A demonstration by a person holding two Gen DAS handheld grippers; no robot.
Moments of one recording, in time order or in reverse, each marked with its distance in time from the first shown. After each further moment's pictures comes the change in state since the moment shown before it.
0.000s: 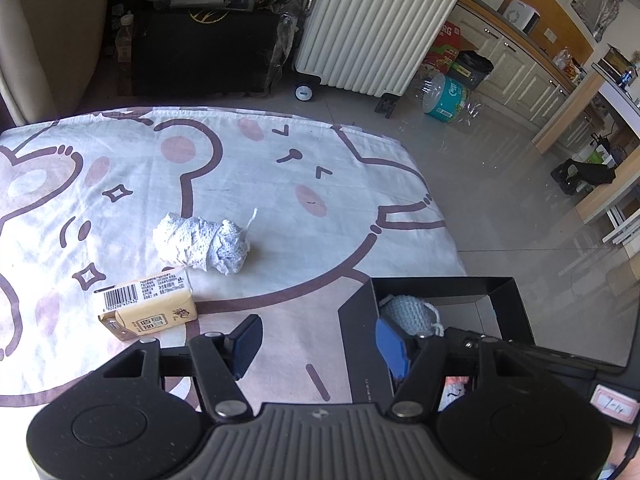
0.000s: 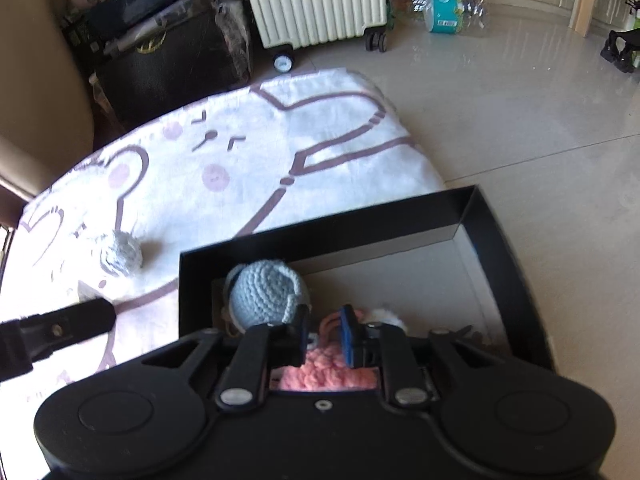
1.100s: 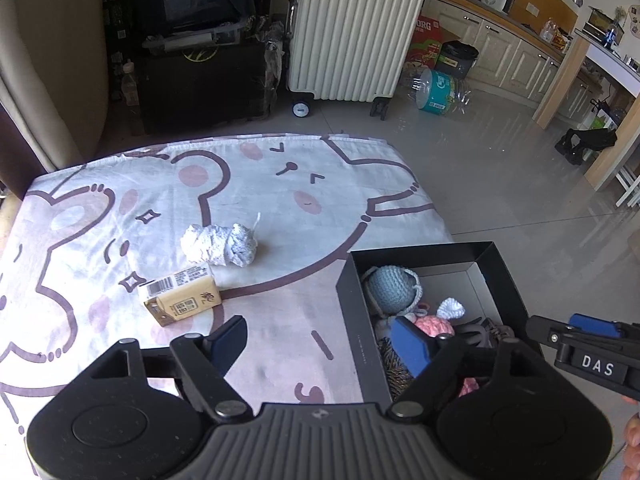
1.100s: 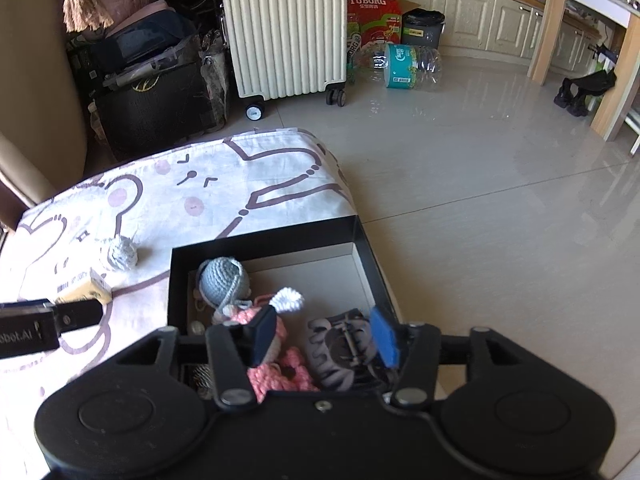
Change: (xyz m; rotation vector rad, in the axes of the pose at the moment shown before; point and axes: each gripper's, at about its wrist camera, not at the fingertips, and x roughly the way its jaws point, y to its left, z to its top) left arm -0.061 -0.037 -0.028 0.127 -0.039 0.110; right arm -0.114 -0.029 -0.032 -0.058 -0.125 -0.120
